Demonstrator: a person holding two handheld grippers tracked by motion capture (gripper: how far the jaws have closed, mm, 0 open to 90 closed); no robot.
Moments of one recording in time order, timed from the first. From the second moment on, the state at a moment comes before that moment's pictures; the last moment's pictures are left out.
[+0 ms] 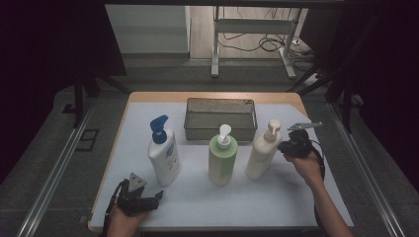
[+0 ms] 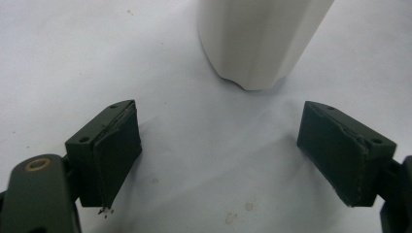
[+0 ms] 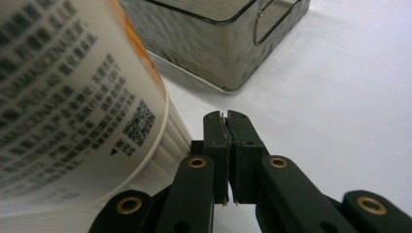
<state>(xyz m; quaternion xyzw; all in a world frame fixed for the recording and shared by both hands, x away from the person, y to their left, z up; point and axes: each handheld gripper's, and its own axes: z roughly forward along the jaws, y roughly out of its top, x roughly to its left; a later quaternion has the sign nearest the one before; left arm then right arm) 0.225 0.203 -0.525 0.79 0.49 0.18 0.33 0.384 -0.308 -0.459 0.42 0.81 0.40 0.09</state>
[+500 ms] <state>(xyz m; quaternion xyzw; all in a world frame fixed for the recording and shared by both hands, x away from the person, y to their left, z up) 0.225 0.203 -0.525 0.79 0.49 0.18 0.33 0.389 -0.308 -0.454 0.41 0.81 0.42 0.08</state>
